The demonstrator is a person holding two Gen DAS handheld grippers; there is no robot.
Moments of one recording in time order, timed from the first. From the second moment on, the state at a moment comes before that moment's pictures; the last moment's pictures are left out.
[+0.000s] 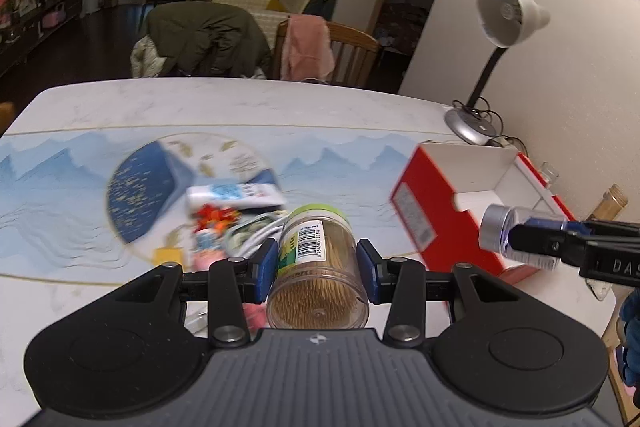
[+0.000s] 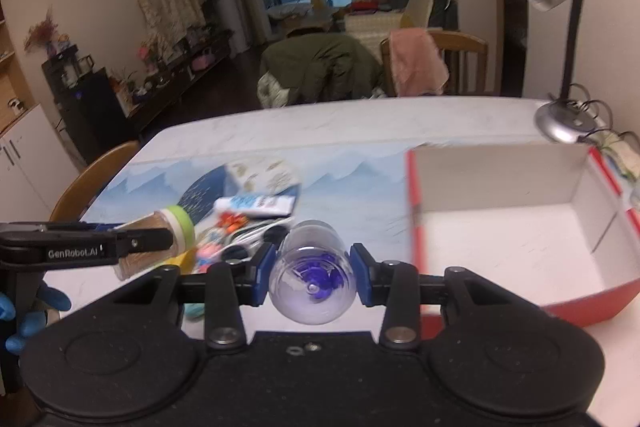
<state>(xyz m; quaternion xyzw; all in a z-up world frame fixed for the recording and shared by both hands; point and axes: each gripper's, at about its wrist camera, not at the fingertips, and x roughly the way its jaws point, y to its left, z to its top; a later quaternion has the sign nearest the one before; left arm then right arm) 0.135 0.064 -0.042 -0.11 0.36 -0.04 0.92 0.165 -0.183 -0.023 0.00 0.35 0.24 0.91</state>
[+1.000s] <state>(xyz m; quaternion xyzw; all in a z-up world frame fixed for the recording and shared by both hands) 0.300 -0.172 -0.067 0.00 0.42 -0.13 0.90 0.292 -0.350 -0.074 -0.02 0.38 0.15 0.91</state>
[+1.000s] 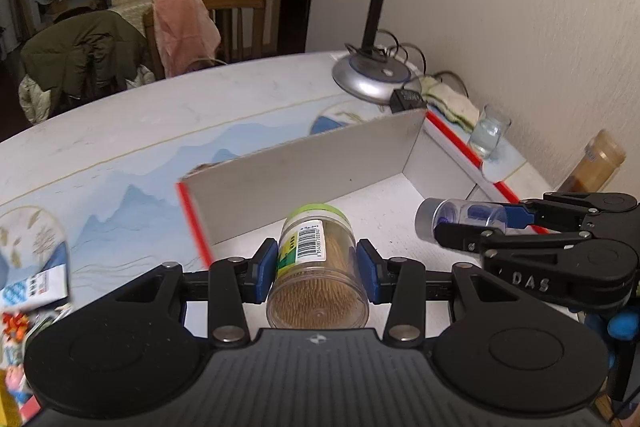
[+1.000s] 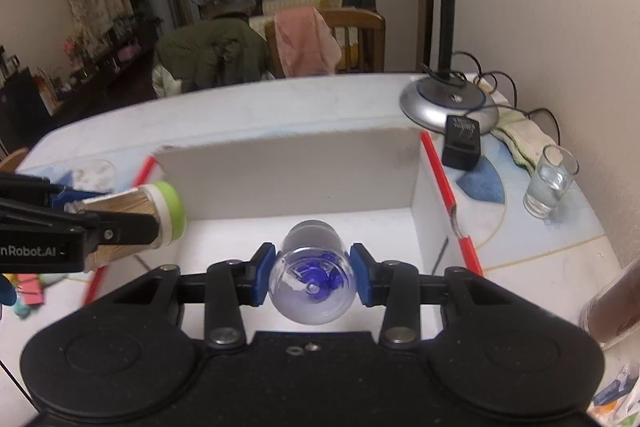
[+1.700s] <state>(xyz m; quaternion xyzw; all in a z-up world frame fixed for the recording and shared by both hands) 0.369 -0.222 -0.142 0.04 0.52 -0.13 0.84 0.326 -0.352 -0.125 -0.09 0.46 0.18 0.87</state>
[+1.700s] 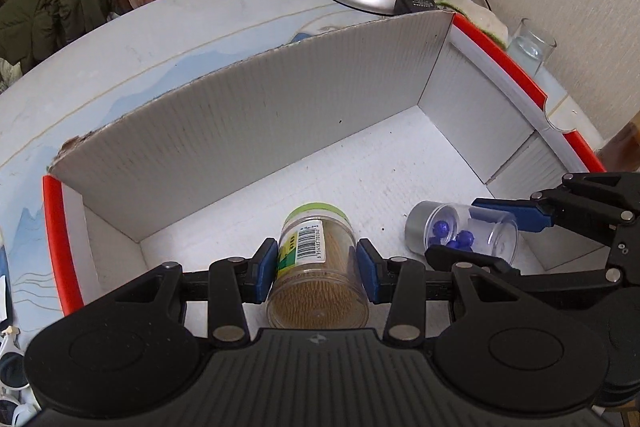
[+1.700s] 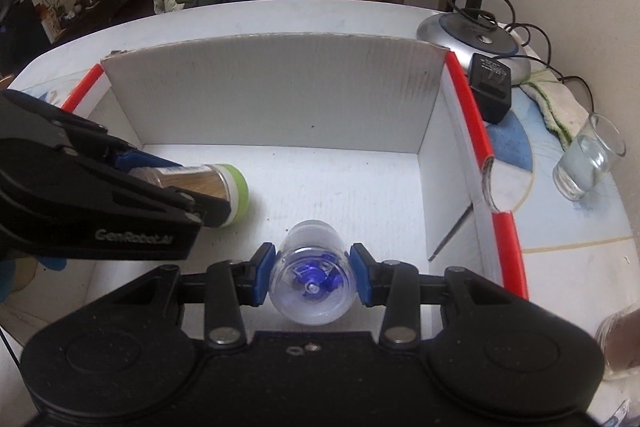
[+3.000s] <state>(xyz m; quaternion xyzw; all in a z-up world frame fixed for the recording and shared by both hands) 0.317 -0.196 -0.096 0.01 0.48 -0.12 0.87 0.297 -0.355 -0.091 -0.07 0.45 0.20 0.87</state>
